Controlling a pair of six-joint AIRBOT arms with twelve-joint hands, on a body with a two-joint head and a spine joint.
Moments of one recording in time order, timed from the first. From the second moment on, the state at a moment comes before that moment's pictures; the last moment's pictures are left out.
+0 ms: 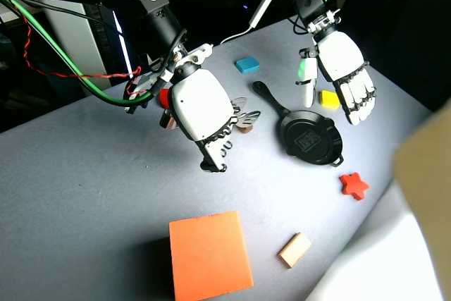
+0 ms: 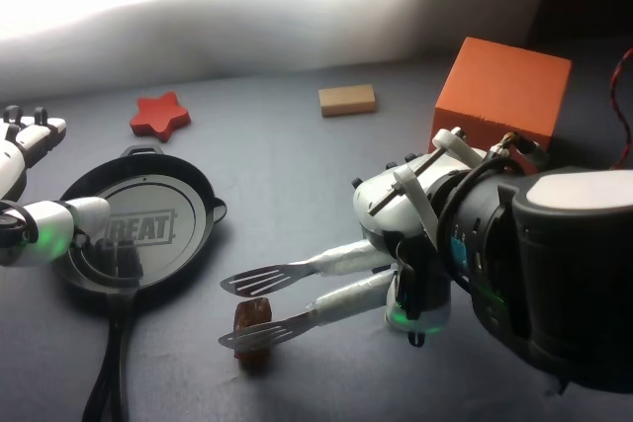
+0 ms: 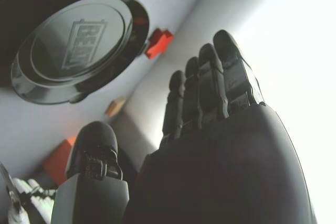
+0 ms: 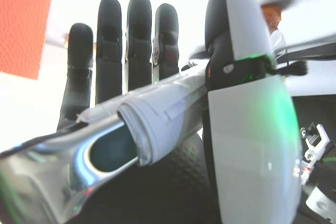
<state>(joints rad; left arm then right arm) 0.76 -0.80 0.84 -1.08 -0.85 1.70 -0.17 -1.36 0.78 -1.09 -1.04 0.36</state>
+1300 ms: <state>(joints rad) 0.77 -0.80 0.84 -1.07 -0.85 1.70 -0.21 -1.44 0.89 -1.10 -1.00 0.38</state>
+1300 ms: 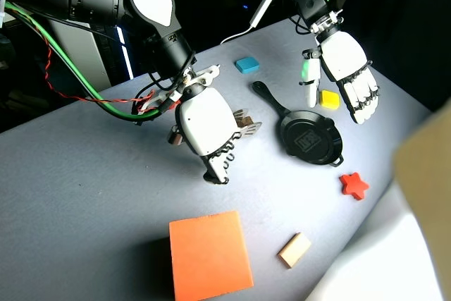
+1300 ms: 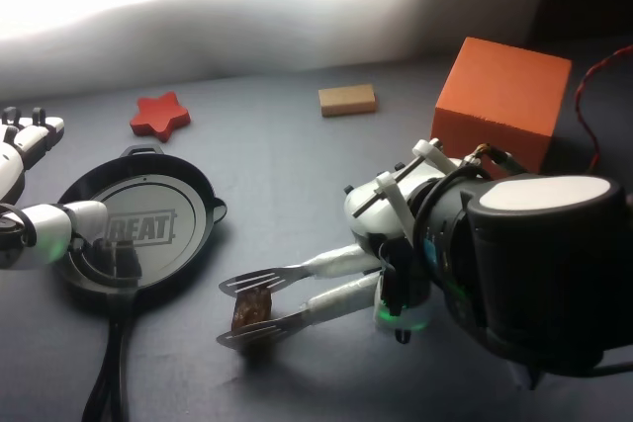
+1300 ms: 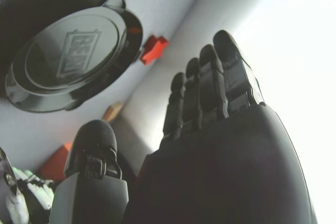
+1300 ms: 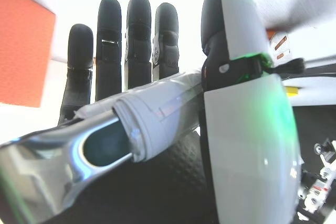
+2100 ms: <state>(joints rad) 0.77 -0.80 0.84 -1.07 -0.85 1.70 -0.22 -1.44 0.90 -1.11 -0.99 0.38</state>
